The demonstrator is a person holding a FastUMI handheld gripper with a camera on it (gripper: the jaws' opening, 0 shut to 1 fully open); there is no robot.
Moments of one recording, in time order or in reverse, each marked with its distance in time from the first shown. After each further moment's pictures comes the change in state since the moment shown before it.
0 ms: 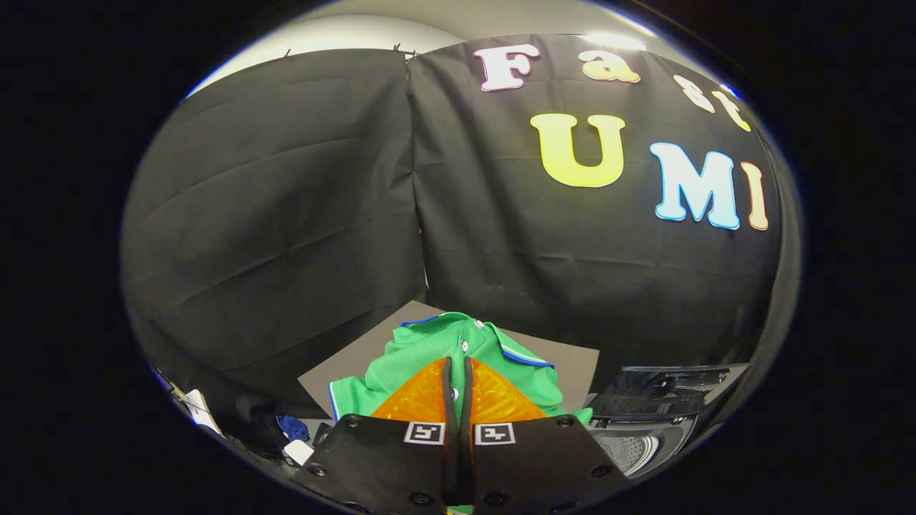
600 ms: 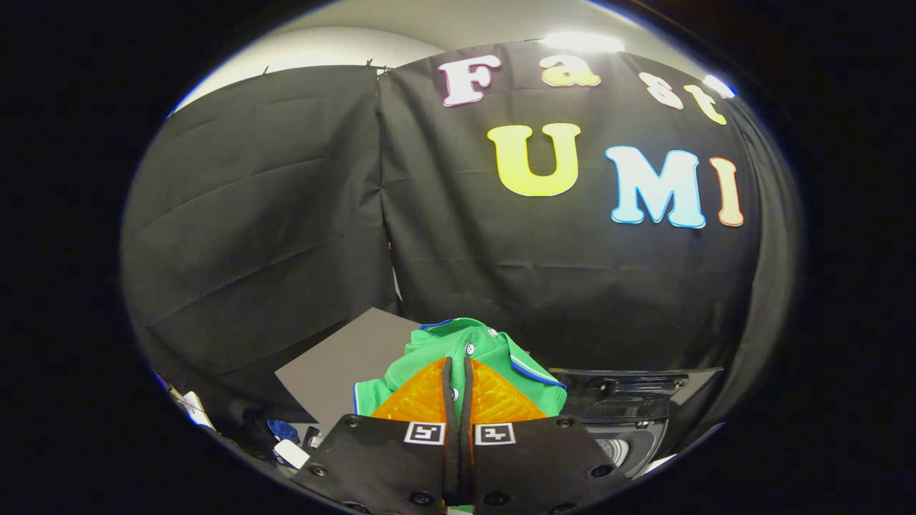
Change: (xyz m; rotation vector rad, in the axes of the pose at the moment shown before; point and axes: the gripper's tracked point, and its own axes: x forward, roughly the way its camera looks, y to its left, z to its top) arm -0.056 -0.098 0.004 0.034 -0.042 -0.073
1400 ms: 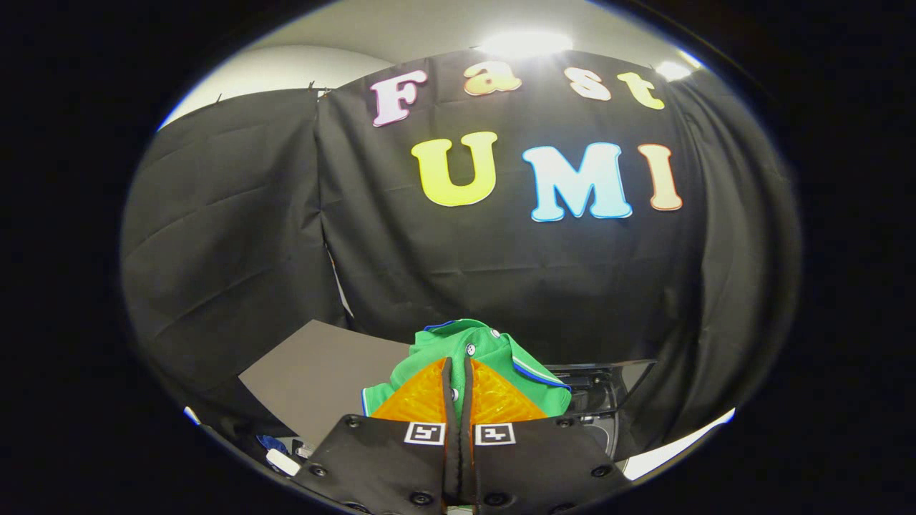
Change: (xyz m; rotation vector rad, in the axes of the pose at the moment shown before) arm -0.058 -0.129 -0.008 0.101 -0.050 -0.169
